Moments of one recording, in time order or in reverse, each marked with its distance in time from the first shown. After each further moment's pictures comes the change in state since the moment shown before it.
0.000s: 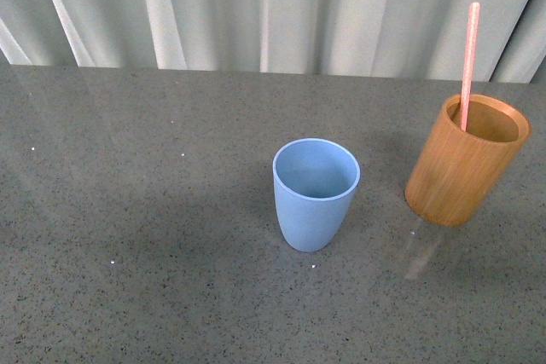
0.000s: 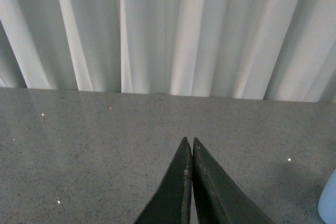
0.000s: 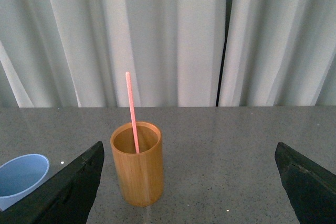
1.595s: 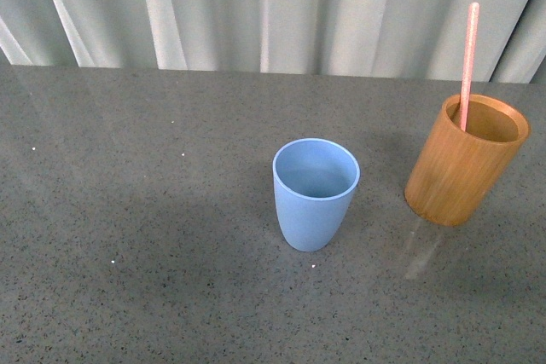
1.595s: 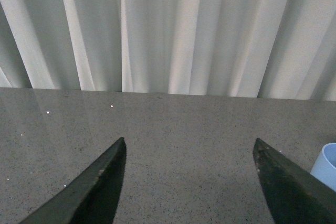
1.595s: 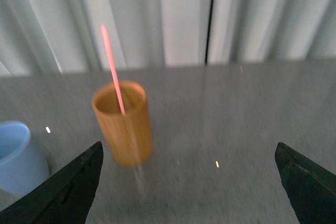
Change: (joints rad) left arm 0.000 -0.517 0.000 -0.512 0.001 0.000; right arm -0.006 0.117 0.060 -0.148 0.063 0.037
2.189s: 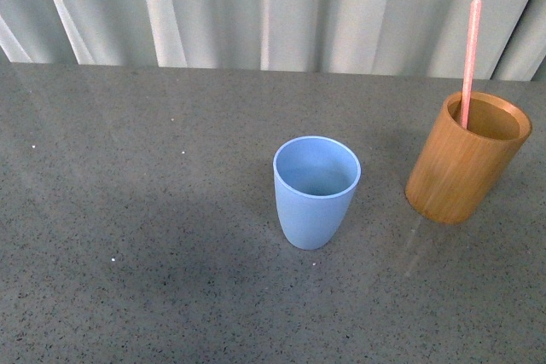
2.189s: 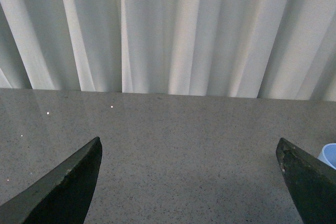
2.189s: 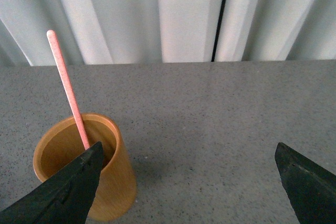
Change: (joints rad) left arm 0.000 -0.001 0.000 0.000 0.000 0.000; right arm -0.111 1.224 0.272 0.875 -0.164 -0.053
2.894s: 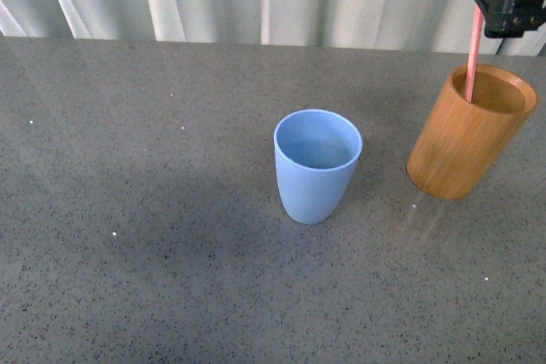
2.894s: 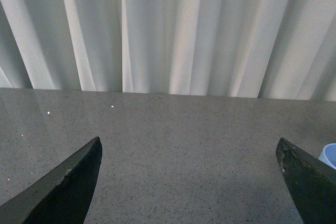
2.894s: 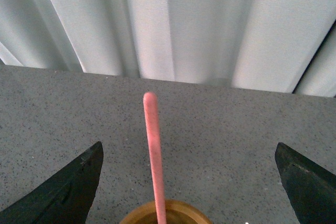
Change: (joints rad) left arm 0.000 0.000 0.000 0.000 0.000 0.000; right arm 0.209 0.399 0.383 -0.007 0.023 0.021
